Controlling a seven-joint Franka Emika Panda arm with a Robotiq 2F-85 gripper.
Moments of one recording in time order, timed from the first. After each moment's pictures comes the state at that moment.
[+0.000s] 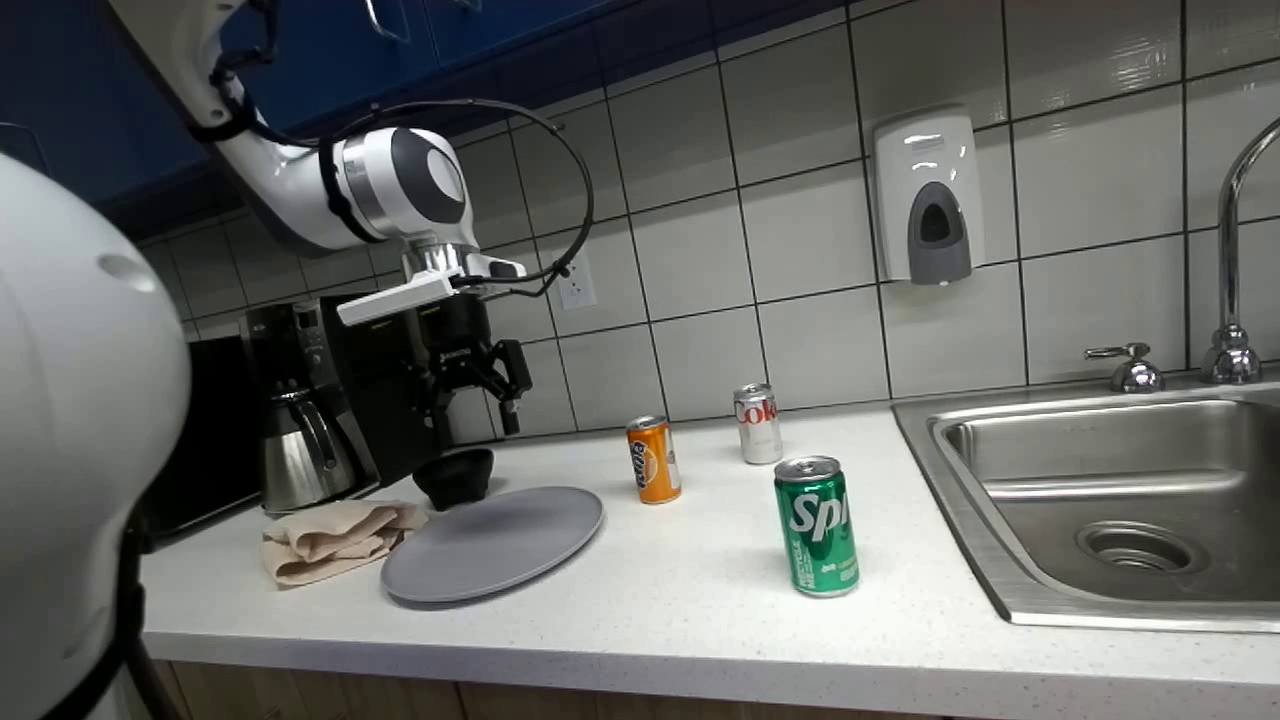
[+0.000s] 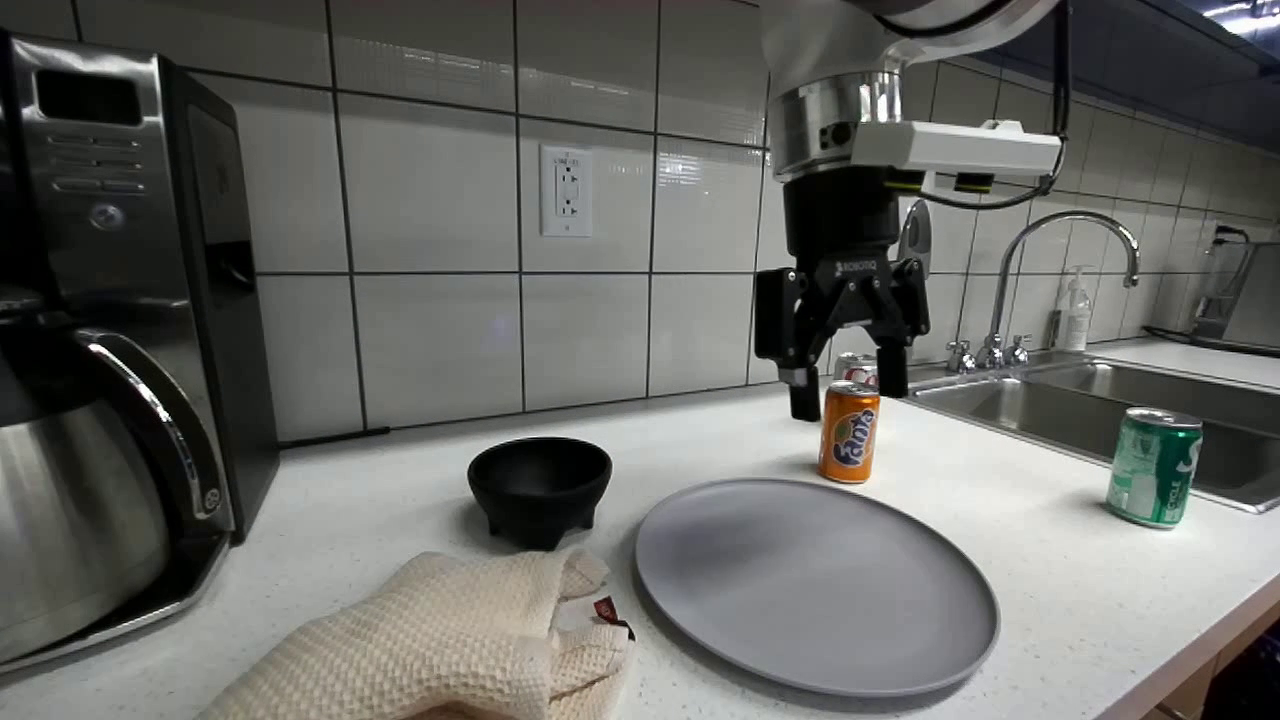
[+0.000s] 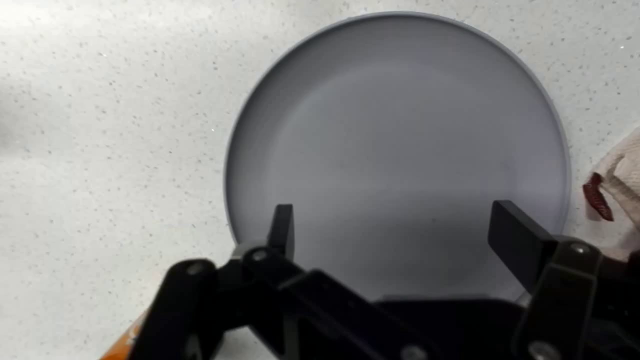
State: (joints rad) arm 0.17 -0.02 0.12 -2.31 -0.03 2.13 0.20
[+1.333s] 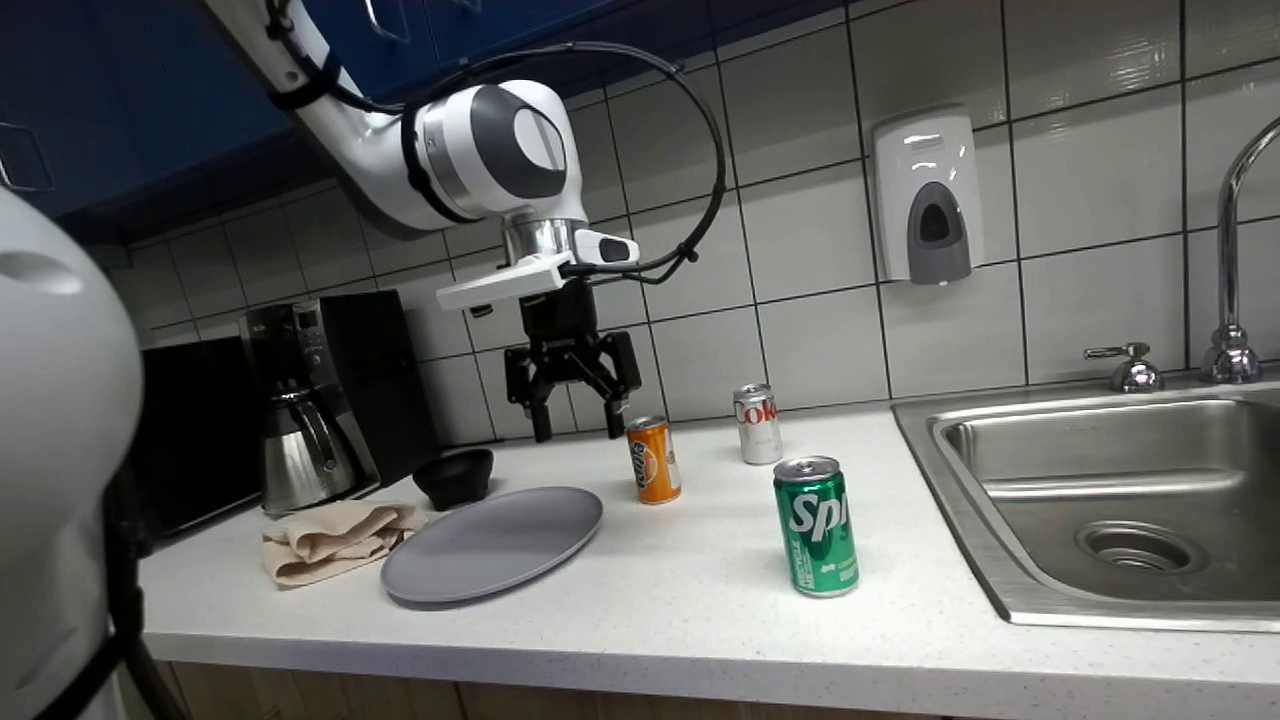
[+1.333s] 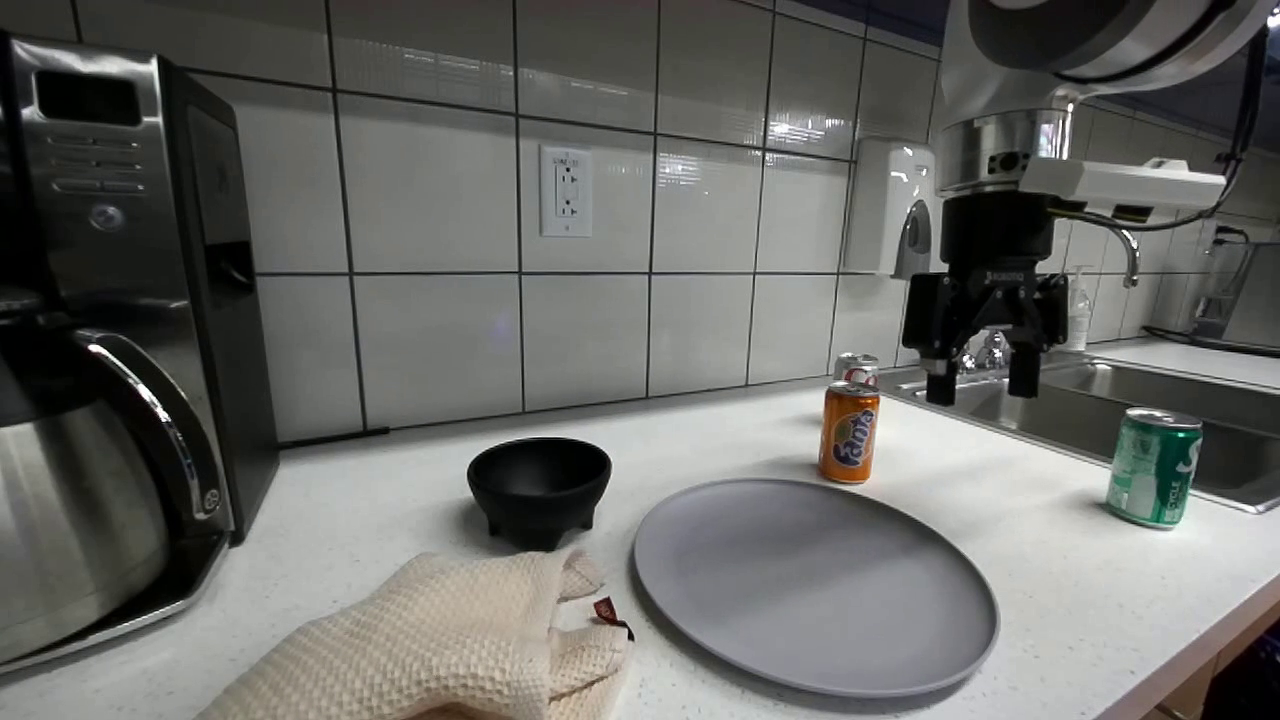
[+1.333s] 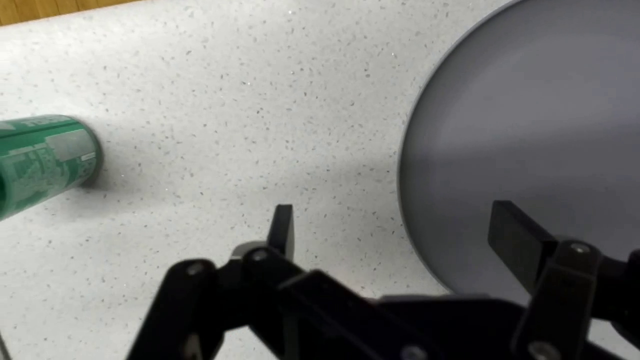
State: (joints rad) arm 0.02 -0.14 -0.05 -2.48 -0.01 2.24 0.05
